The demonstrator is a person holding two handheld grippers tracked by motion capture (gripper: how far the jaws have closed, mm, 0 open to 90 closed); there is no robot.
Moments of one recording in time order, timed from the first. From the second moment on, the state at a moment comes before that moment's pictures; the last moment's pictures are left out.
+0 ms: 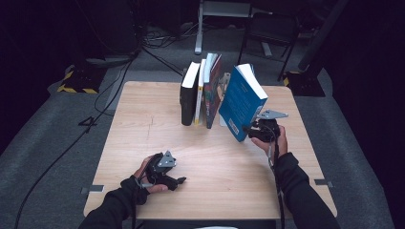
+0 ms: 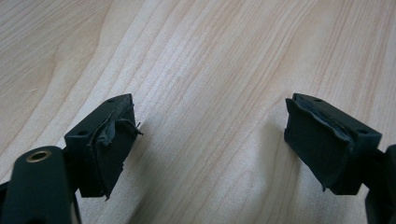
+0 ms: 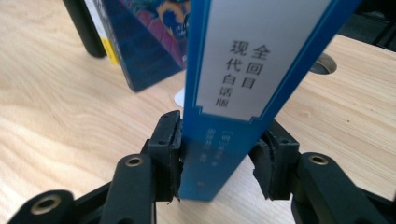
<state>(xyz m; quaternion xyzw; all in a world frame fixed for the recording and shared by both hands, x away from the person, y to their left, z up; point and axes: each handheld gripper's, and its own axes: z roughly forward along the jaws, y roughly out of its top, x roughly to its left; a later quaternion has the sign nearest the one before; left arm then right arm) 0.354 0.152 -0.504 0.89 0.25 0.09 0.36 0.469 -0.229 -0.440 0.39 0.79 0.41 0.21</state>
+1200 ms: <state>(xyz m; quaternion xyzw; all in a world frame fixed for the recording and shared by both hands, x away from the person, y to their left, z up) 0.353 0.150 -0.504 0.89 0.25 0.09 0.36 0.456 -0.187 -0.453 0.50 0.69 0.42 0.32</state>
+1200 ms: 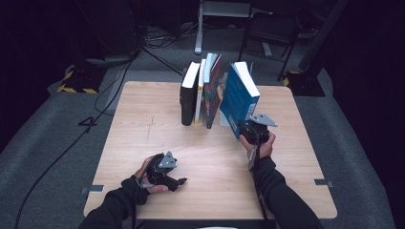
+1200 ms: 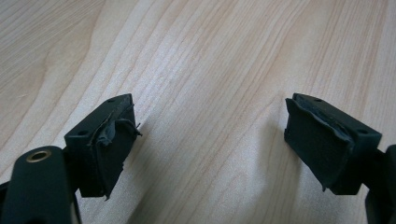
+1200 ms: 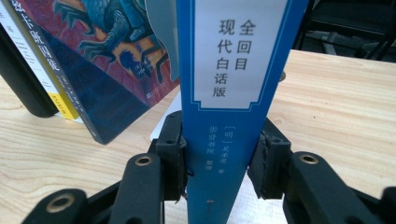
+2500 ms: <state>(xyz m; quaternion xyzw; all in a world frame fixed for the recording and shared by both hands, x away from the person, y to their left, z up) 0.352 0.149 -0.504 0.90 0.24 0.09 0.36 0.473 -0.187 -0.454 0.50 0.69 0.42 0.31</state>
